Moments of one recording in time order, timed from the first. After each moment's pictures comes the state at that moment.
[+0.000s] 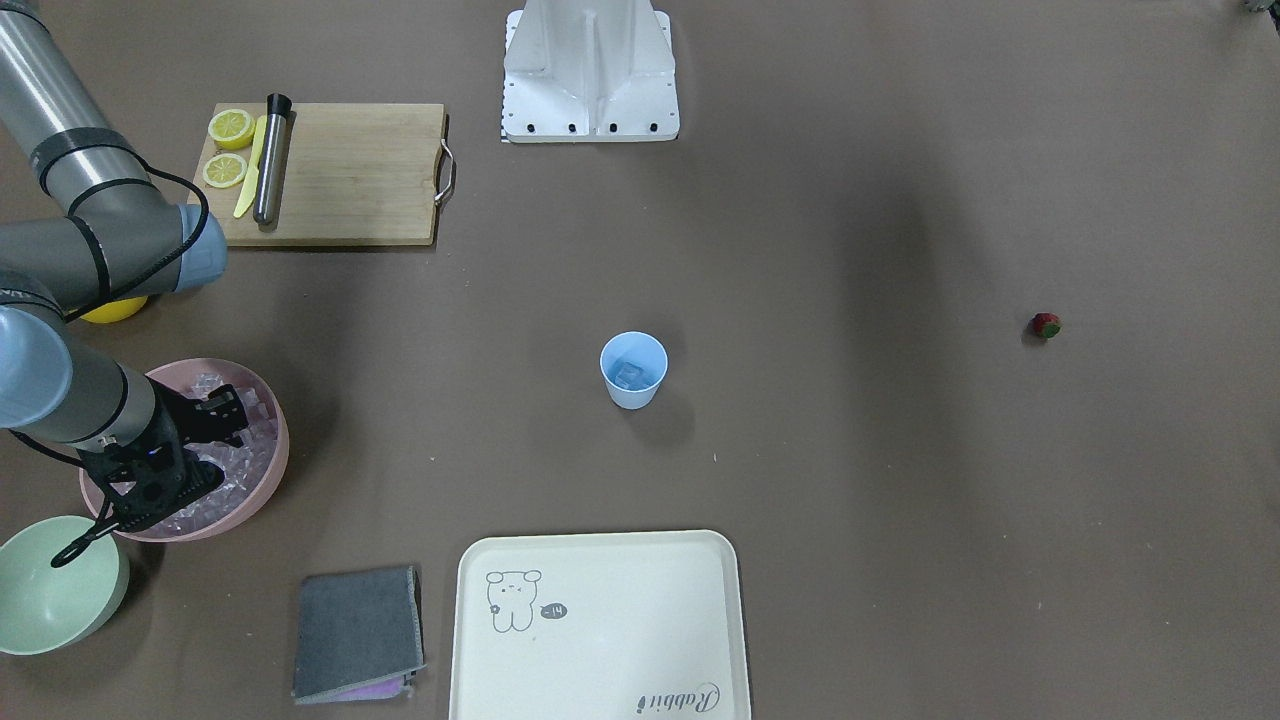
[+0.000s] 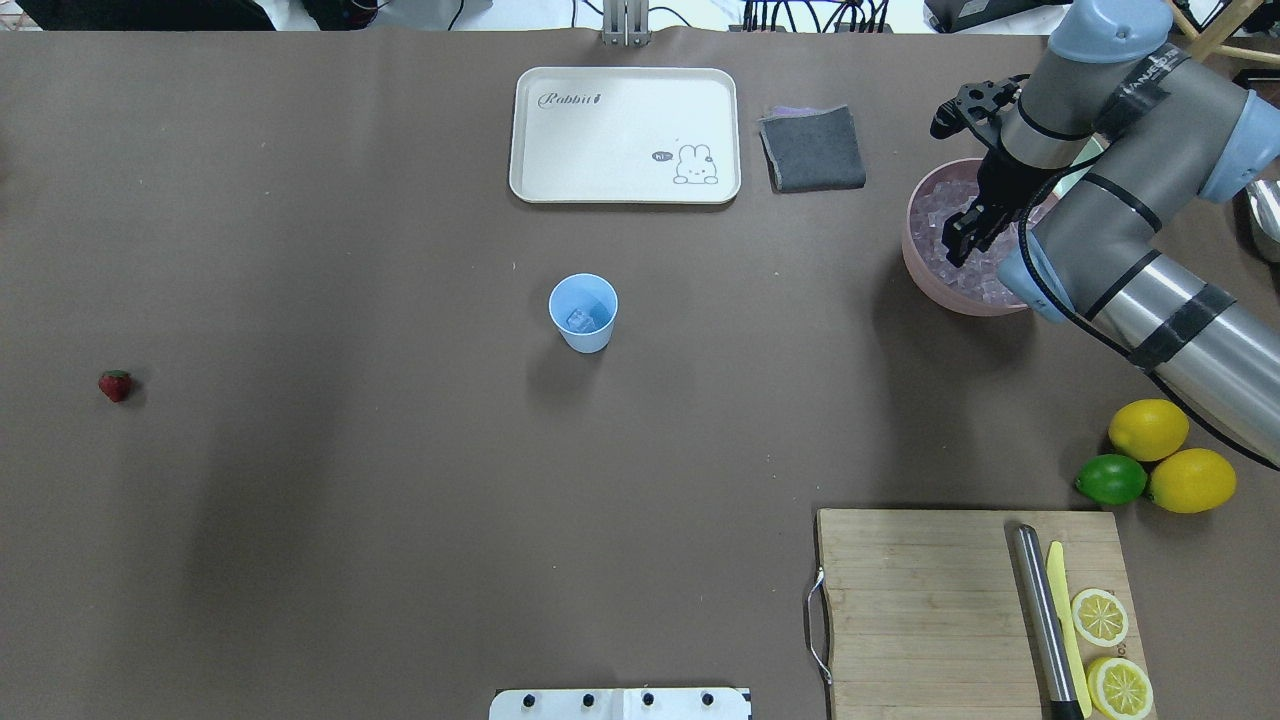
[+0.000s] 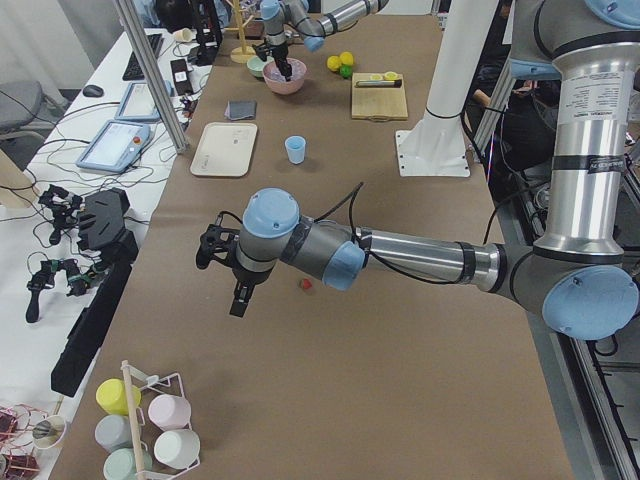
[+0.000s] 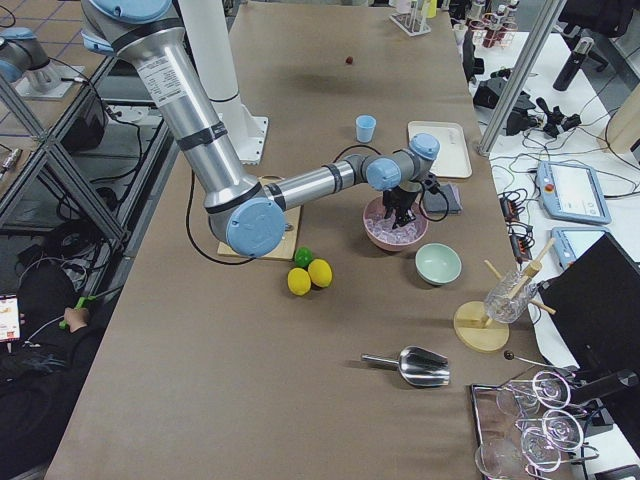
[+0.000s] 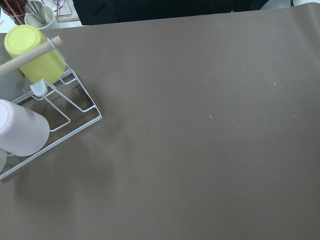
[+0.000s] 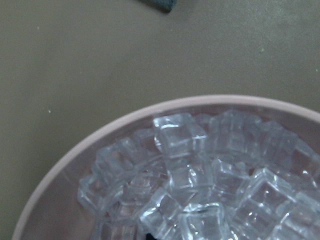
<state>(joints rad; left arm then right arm) -1.61 -1.57 -1.71 -1.91 -2.37 -0.19 0.99 -1.07 1.37 -1.51 2.25 0.11</state>
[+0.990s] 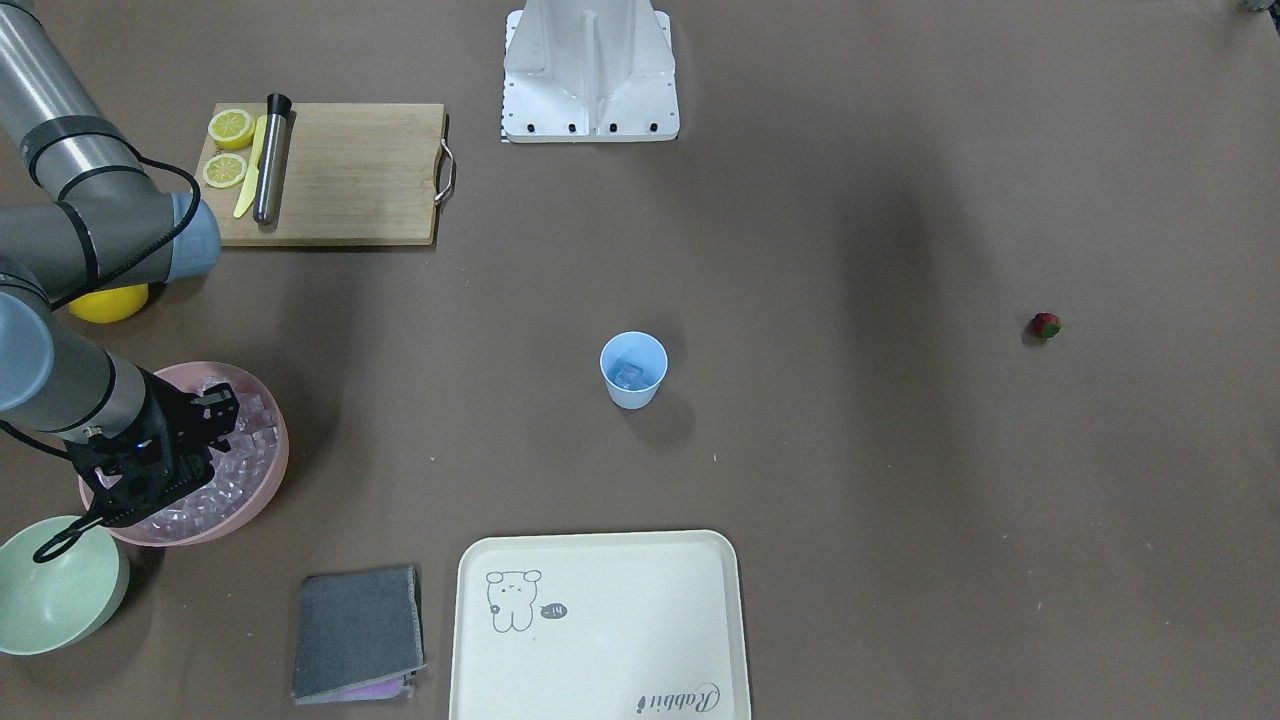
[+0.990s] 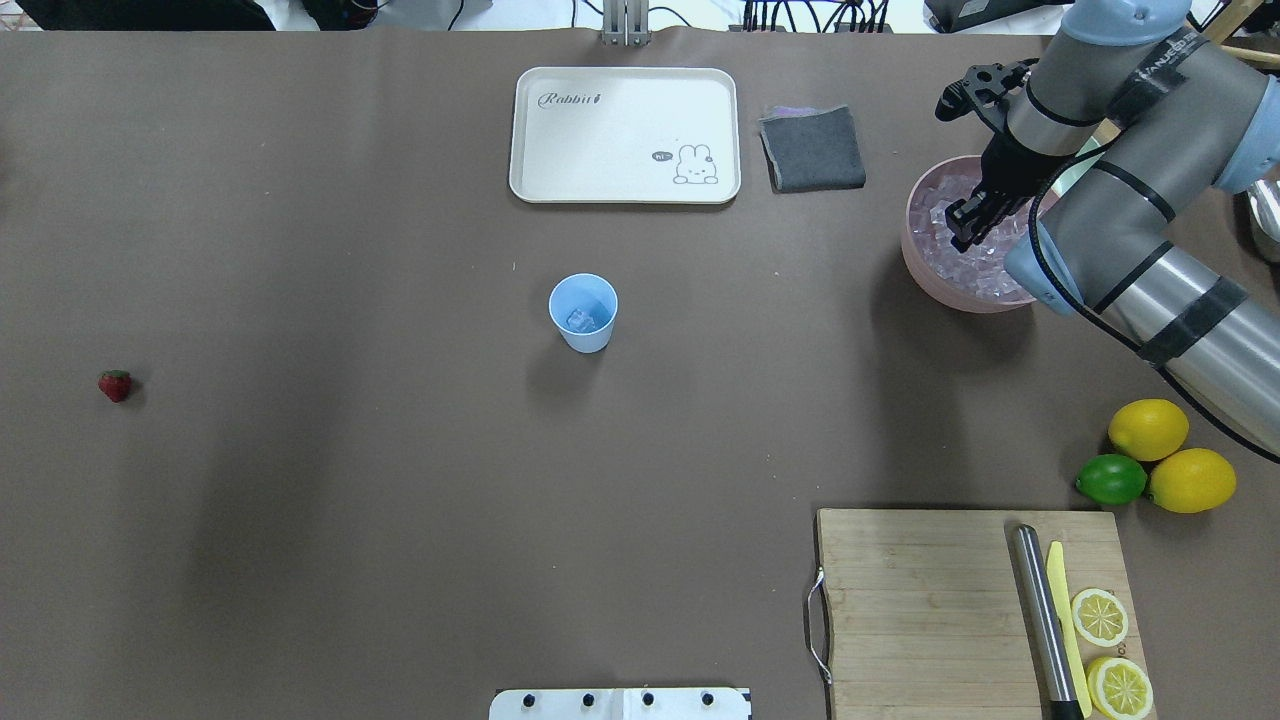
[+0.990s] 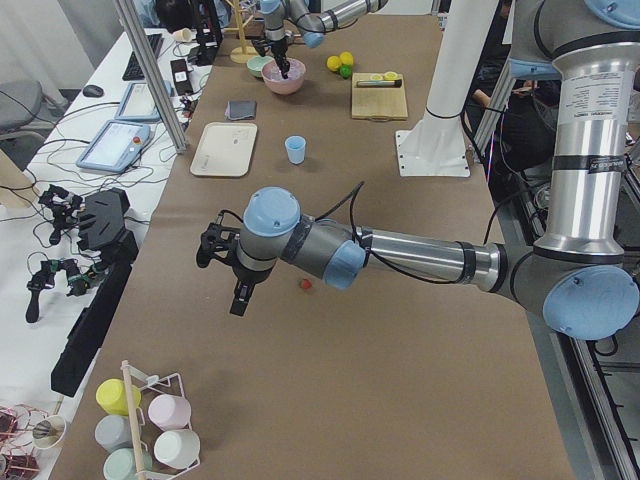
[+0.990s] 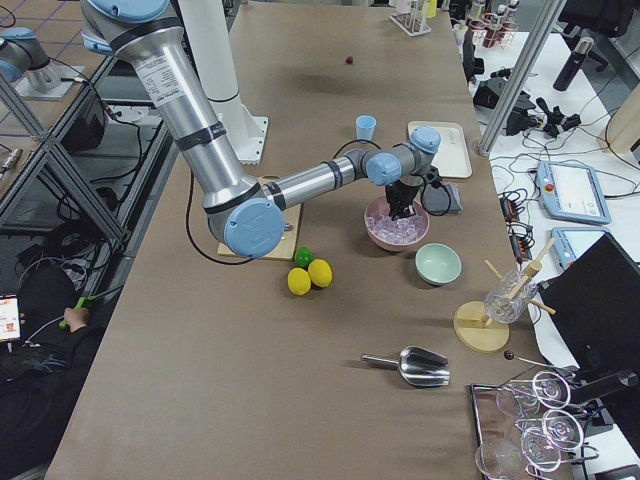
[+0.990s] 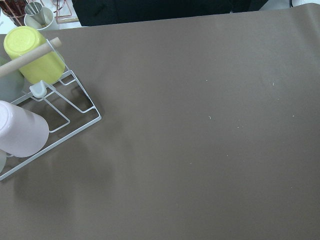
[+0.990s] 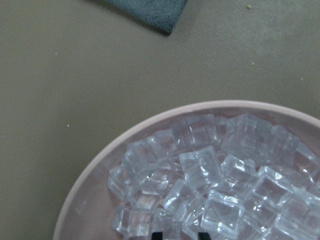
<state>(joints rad) -1.61 -1.57 -1.71 -1.91 -2.37 -0.19 1.00 -1.07 1.42 -1.52 2.25 0.18</state>
